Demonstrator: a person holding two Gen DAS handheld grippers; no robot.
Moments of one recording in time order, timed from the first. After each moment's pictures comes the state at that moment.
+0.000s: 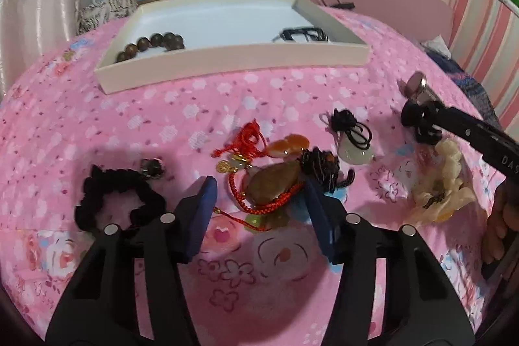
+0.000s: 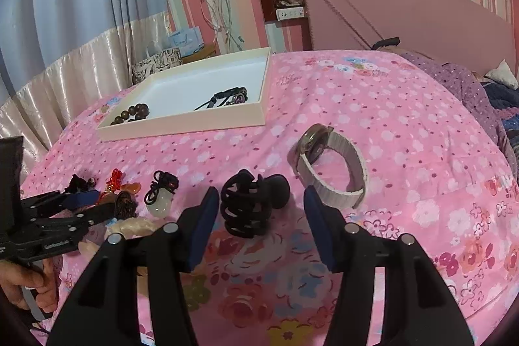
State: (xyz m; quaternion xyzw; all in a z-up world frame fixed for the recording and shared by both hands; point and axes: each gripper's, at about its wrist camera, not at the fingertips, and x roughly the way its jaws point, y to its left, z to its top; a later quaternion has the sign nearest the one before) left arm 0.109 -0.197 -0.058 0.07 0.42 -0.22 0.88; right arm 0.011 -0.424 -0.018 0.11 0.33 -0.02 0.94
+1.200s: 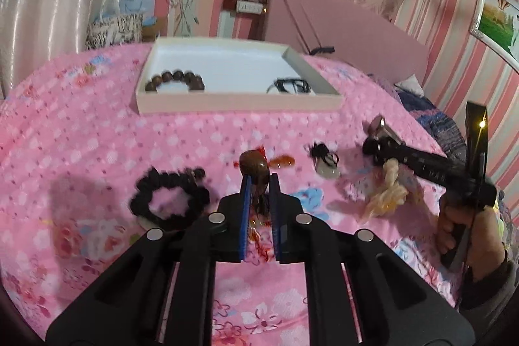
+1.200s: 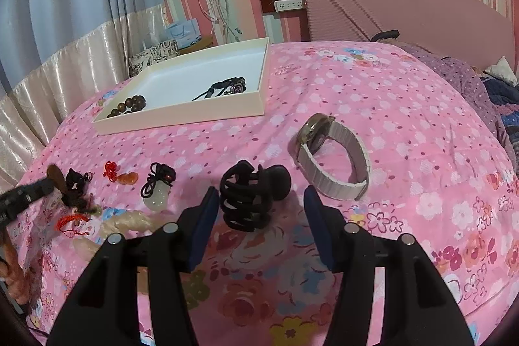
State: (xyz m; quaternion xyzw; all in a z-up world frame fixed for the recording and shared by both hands) left arm 0.078 -0.134 -0.009 -0.01 0.35 -0.27 0.90; right arm 0.014 -0.423 -0.023 0.11 0.35 -0.03 0.93
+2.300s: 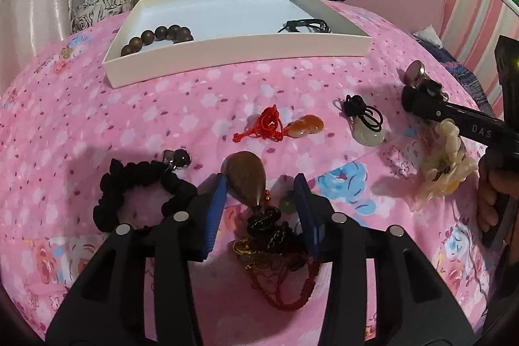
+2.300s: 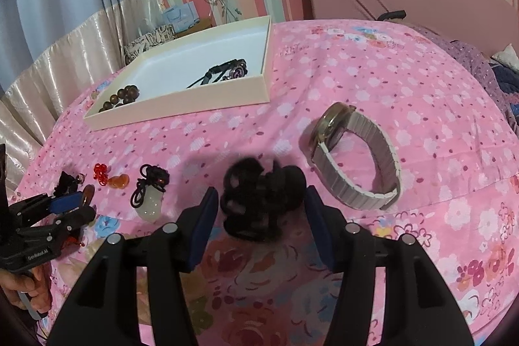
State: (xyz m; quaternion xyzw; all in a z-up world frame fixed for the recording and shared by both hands) left arm 0.115 -0.175 -0.060 0.07 0.43 -0.25 0.86; right arm 0.048 -0.424 -0.039 0.12 0.39 -0.02 0.91
